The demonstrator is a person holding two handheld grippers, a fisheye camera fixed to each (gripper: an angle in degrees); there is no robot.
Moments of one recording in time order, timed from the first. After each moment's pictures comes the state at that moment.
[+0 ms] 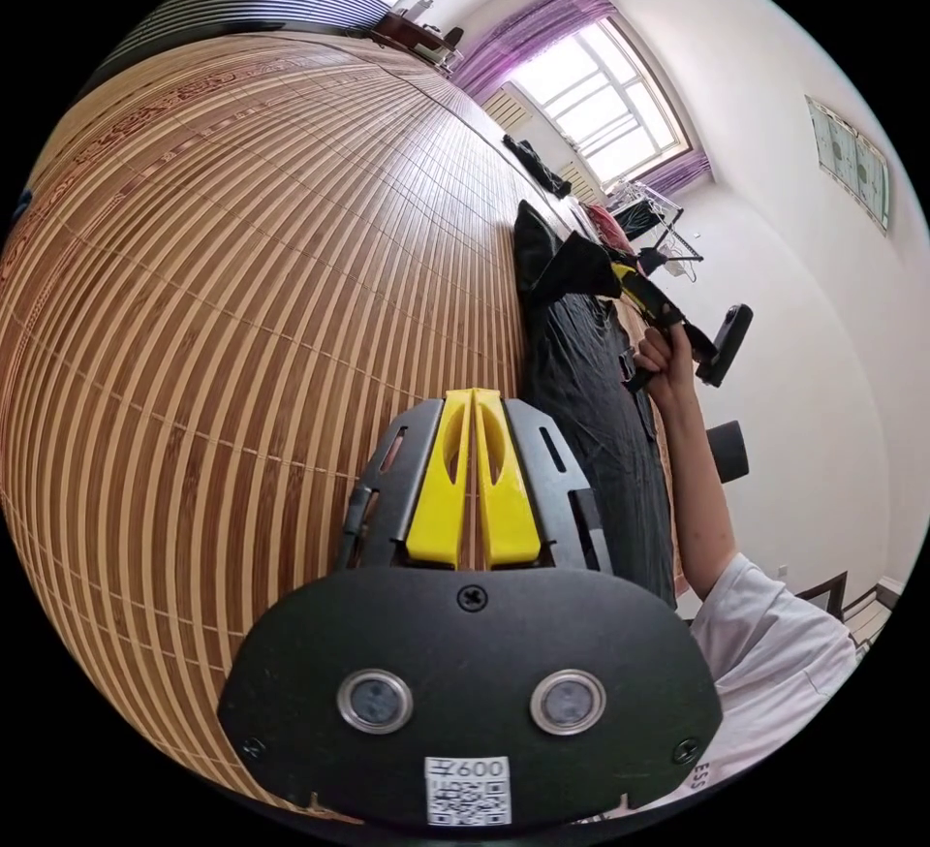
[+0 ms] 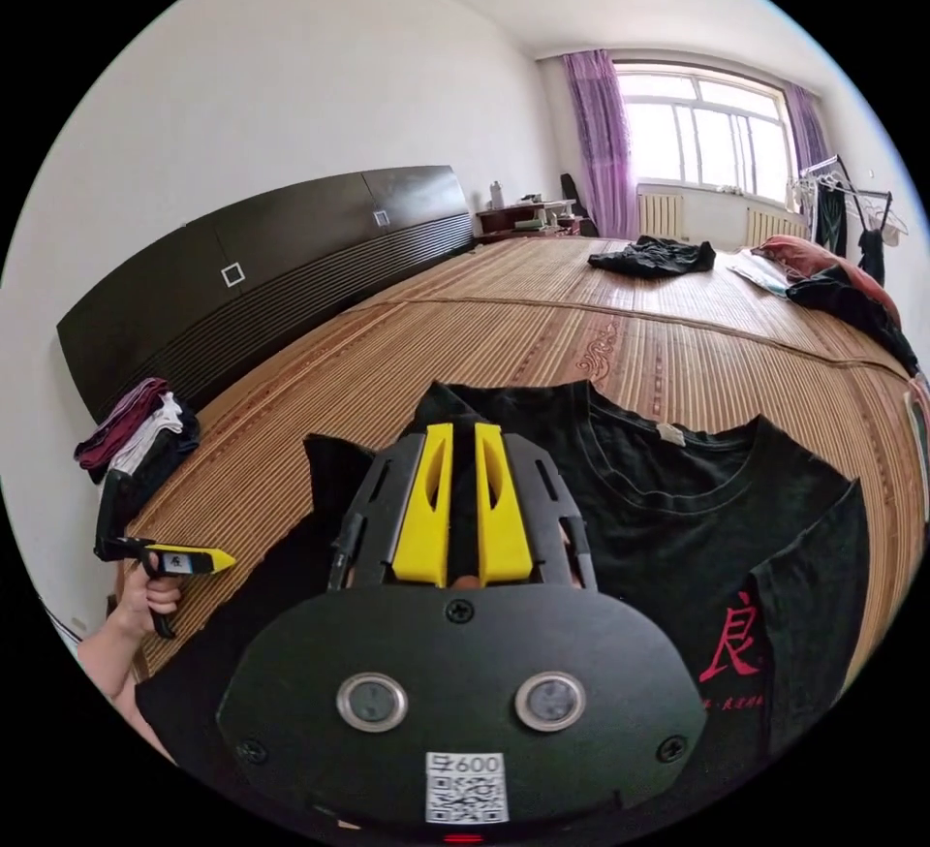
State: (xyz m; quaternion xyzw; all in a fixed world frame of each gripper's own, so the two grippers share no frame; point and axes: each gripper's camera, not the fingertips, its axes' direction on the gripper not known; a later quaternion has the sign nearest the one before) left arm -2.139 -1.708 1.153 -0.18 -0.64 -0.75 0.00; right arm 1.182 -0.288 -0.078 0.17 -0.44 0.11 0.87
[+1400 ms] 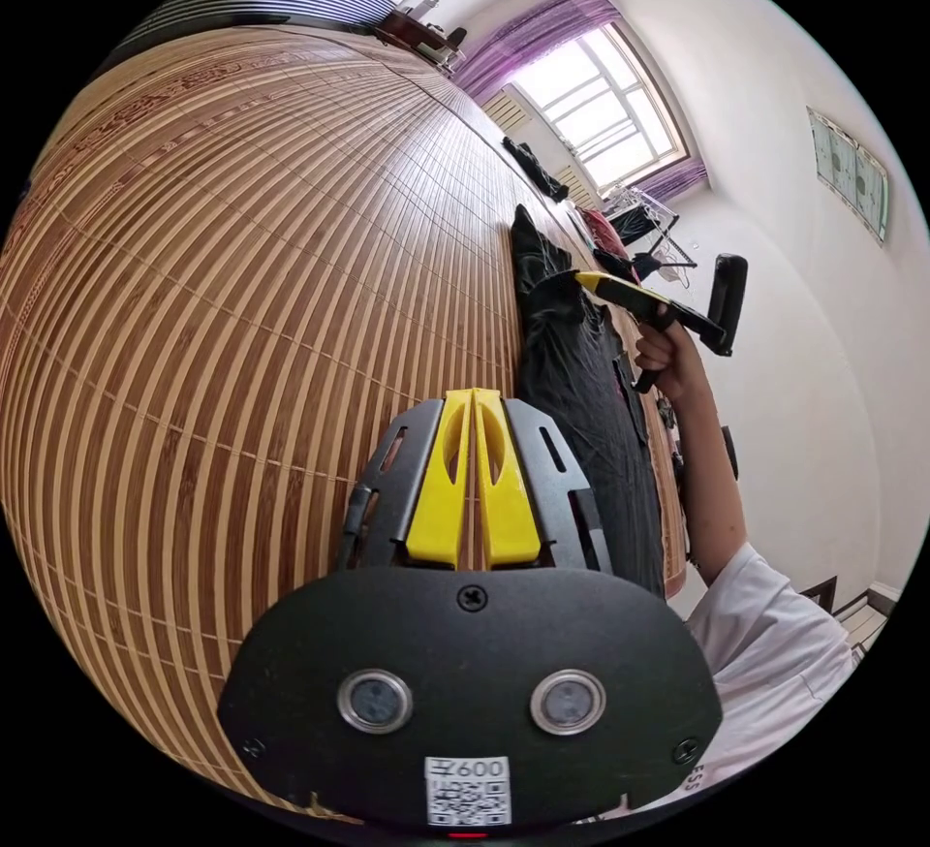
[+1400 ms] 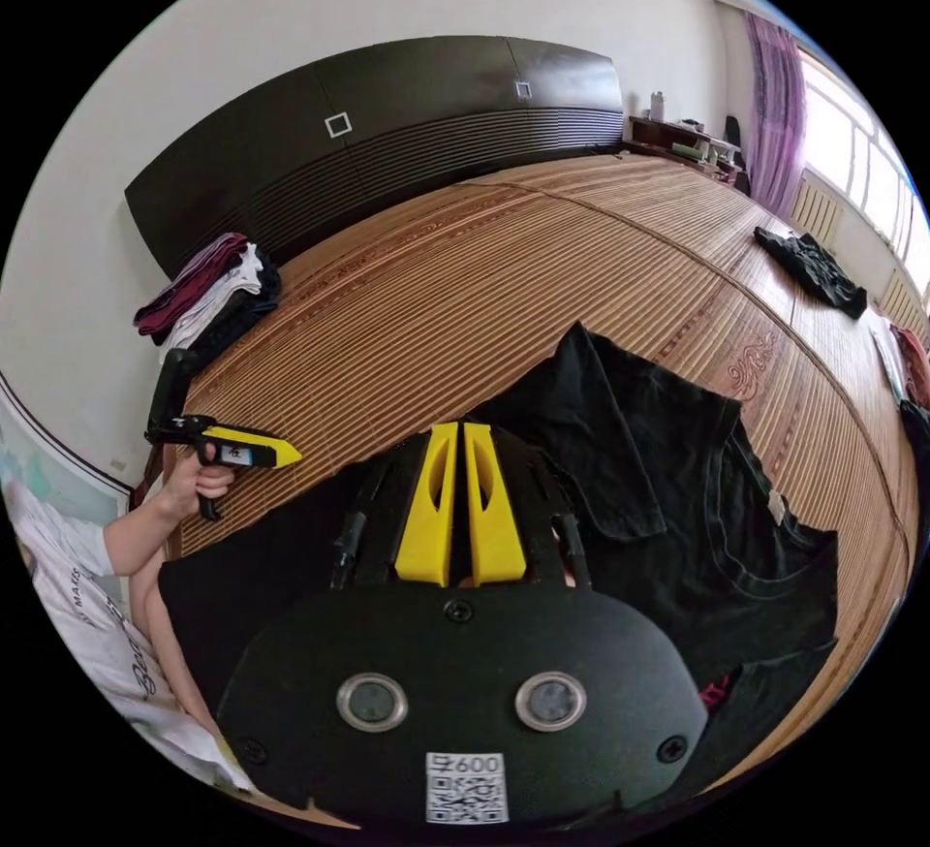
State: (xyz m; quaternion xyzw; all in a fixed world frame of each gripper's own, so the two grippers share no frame) left arm -2.118 -1.661 1.143 -0.16 -0.64 -0.75 0.01; right arm 1.188 -0.397 -0.358 0.10 -0.54 -0.13 0.83
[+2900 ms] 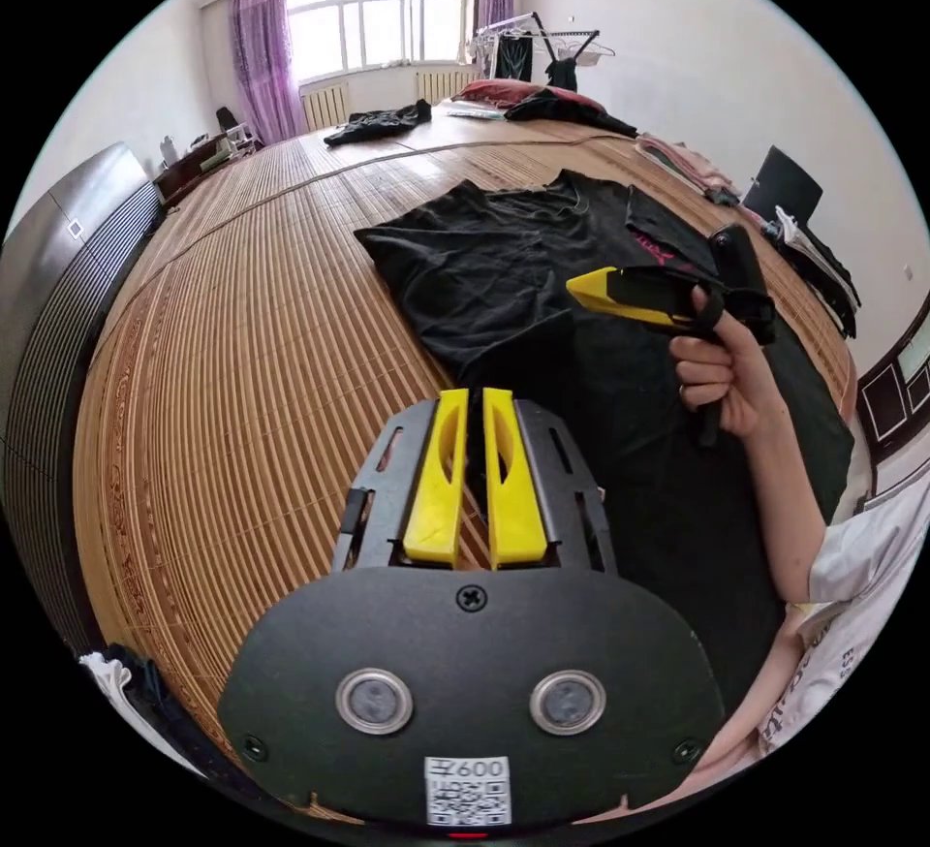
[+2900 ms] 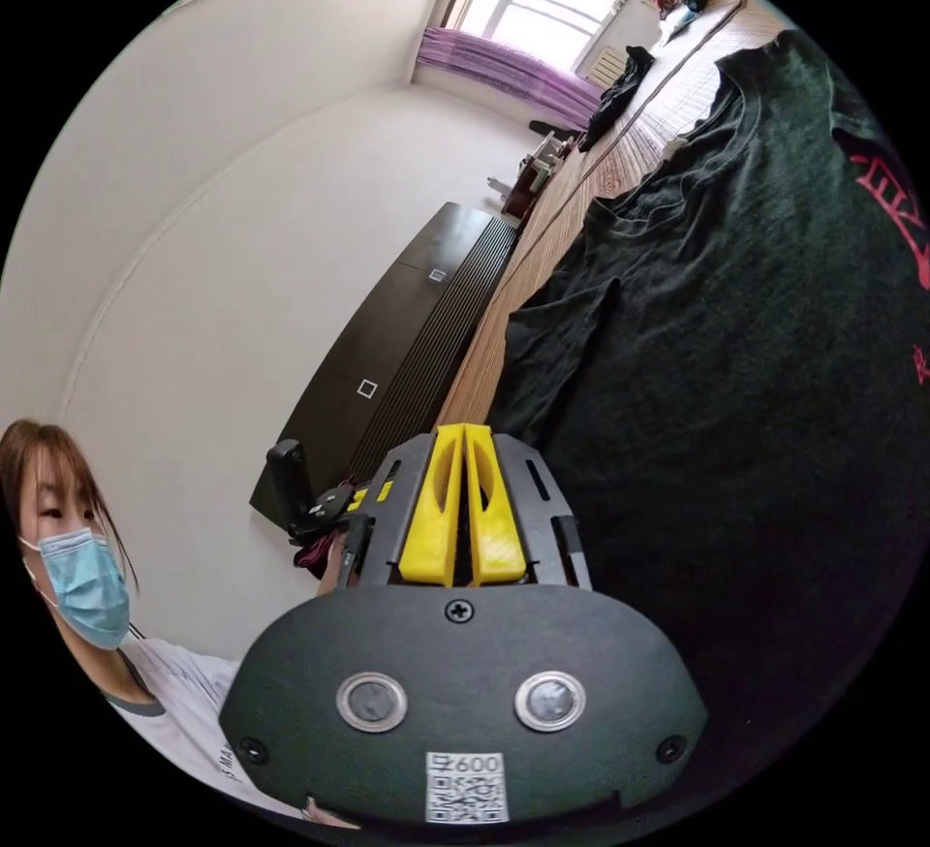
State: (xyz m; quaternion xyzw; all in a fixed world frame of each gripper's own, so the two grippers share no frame) left arm -2.017 -1.333 1.092 -0.54 -0.44 -0.70 0.15; right arm 1.552 -0.324 -0.332 0.10 -0.73 0.32 0.60
